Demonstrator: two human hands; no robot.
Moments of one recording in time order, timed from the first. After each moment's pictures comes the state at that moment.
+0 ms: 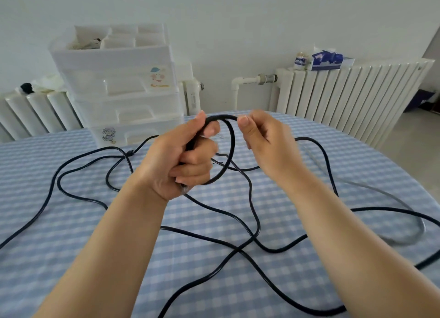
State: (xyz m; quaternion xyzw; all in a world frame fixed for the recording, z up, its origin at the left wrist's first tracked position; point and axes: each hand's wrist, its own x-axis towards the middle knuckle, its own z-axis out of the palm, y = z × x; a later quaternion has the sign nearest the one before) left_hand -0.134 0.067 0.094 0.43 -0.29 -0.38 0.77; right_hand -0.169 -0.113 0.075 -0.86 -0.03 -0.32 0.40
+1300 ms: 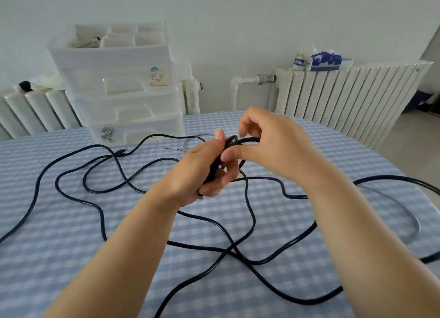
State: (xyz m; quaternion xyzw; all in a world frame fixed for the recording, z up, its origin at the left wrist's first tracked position) left_hand -0.141 0.040 0.067 0.62 -0.34 -0.27 0.65; right_hand -0.196 -0.118 0.108 -0.94 -0.06 -0.21 0.26
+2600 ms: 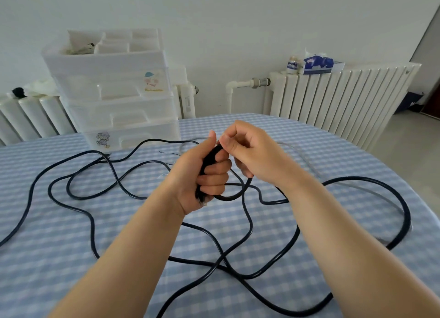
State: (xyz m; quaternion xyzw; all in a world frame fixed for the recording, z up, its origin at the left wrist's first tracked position) left_hand -0.141 0.032 0.070 0.48 -0.14 -0.38 0.78; right_hand -0.176 -0.117 0.082 -0.83 -0.12 -0.11 0.53
